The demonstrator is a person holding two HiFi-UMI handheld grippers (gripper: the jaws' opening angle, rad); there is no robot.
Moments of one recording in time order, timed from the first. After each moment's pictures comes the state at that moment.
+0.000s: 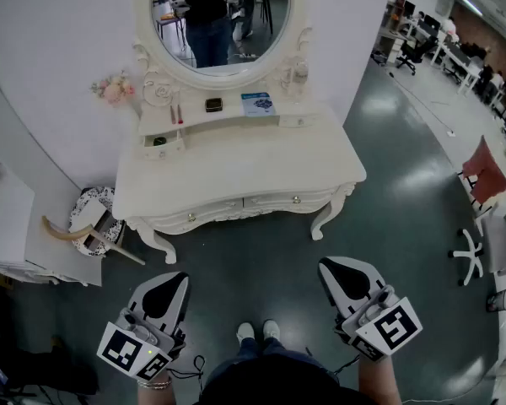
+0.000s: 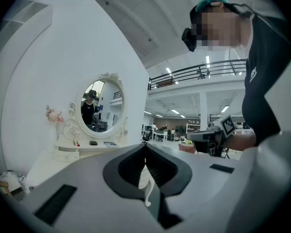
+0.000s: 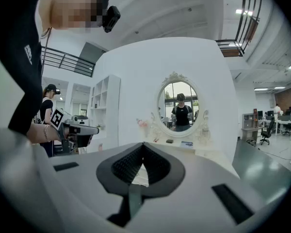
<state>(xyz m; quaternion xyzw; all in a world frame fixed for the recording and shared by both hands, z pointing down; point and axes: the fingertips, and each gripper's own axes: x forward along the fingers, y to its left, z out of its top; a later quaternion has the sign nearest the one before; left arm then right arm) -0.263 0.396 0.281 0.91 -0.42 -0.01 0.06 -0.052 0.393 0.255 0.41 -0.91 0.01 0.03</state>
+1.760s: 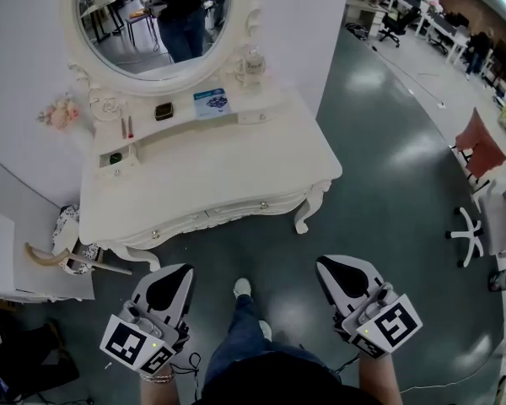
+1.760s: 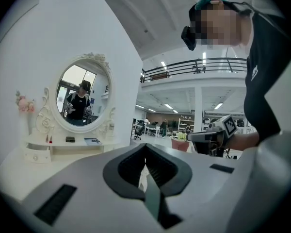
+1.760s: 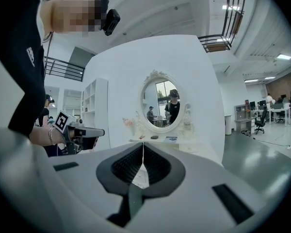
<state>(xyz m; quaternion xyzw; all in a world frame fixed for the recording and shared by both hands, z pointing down) -0.133 0.308 0.301 0.92 -0.37 0.02 0.08 0.063 0.331 0.284 0.44 -0.90 0.06 0.01</state>
